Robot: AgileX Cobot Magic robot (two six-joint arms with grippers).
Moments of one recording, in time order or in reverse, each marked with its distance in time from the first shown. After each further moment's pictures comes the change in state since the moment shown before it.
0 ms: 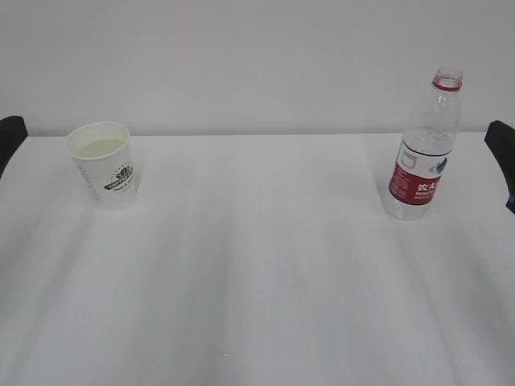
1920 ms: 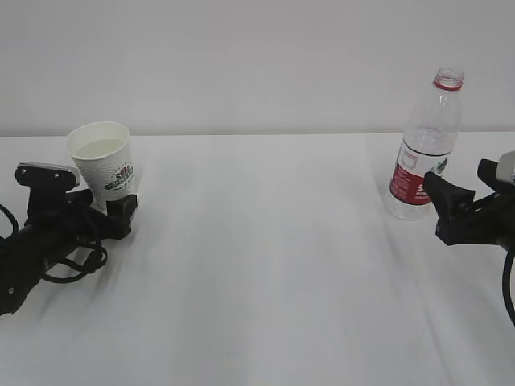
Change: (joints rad) left arm 0.000 1.105 -0.463 -0.050 -0.374 0.001; right arm 0.000 0.571 -0.071 0.003 -0.341 -0.024
